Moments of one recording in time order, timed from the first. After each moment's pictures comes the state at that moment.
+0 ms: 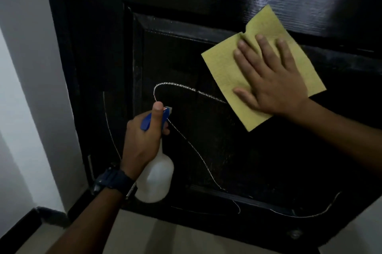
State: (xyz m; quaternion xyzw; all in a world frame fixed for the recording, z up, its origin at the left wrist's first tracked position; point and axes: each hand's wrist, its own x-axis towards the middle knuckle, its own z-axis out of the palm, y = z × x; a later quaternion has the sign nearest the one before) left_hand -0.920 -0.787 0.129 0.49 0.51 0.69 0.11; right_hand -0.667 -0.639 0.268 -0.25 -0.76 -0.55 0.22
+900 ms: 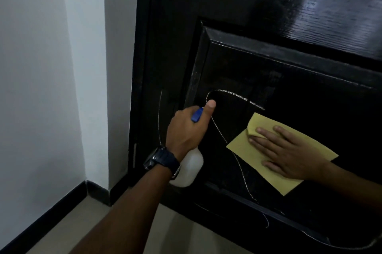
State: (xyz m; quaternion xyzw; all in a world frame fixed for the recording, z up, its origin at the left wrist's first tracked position) left_hand -0.949 -0.798 0.143 0.51 0.60 0.61 0.06; right_hand -0.664 -0.646 0.154 -0.07 -0.83 -0.55 0.02
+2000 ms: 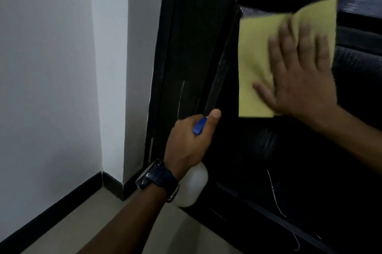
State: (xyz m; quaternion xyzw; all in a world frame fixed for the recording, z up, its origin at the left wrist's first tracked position) left_hand -0.970 -0.821 0.099 0.48 0.62 0.62 0.04; right_hand -0.813 -0.667 0.238 -0.25 -0.81 -0.46 0.25
